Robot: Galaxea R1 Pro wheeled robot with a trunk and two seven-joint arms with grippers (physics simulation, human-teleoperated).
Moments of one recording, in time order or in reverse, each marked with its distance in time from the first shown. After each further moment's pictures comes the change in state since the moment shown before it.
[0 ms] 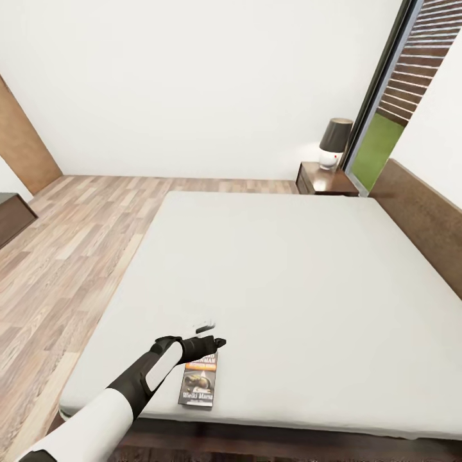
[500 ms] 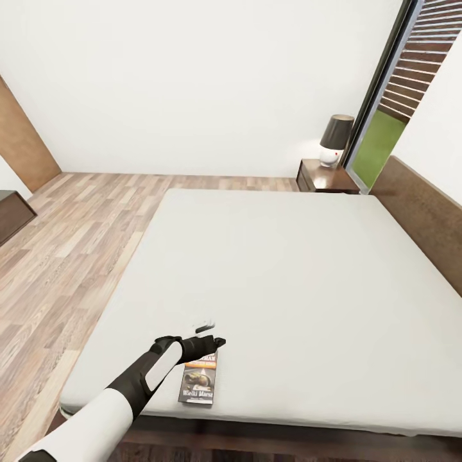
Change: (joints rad) left arm 0.000 0.001 0.004 0.000 0.000 -0.002 -0.002; right arm 0.000 0.000 0.001 0.000 0.001 0.000 -0.002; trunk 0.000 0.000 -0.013
